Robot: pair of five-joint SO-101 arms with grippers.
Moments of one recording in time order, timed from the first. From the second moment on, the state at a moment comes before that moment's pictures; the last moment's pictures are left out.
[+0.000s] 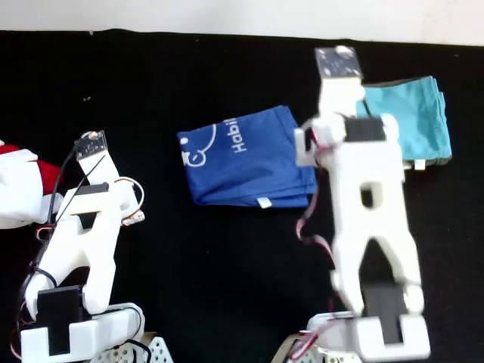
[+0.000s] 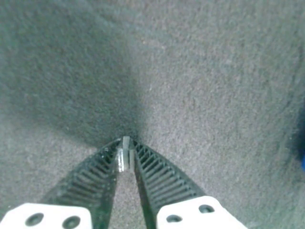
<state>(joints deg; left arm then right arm) -16.2 -10.2 53.2 35.4 -12.6 -12.9 -2.9 -3.7 80.2 1.5</state>
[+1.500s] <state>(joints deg) -16.2 -10.2 53.2 35.3 -11.7 -22.1 56.4 -53.1 87.8 -3.6</state>
